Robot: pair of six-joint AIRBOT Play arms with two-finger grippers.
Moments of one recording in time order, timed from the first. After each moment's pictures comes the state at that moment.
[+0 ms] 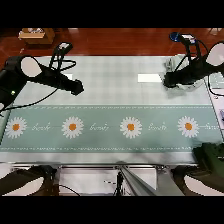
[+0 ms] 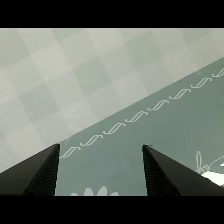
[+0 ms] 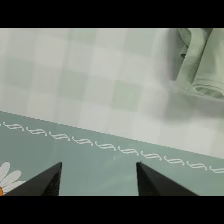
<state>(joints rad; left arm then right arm) -0.27 -1.26 1.21 1.32 -1.07 -1.32 0.14 -1.26 1.35 -1.52 1.28 1.54</state>
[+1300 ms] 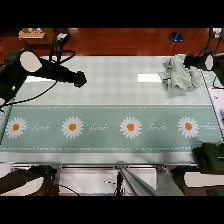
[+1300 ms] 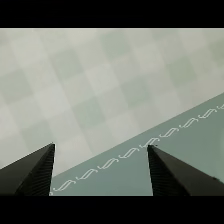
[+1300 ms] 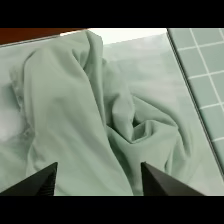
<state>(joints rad) -0.27 -1.29 1.28 1.28 -1.00 -1.35 -0.13 -1.57 1.38 -1.89 0.63 1.93</state>
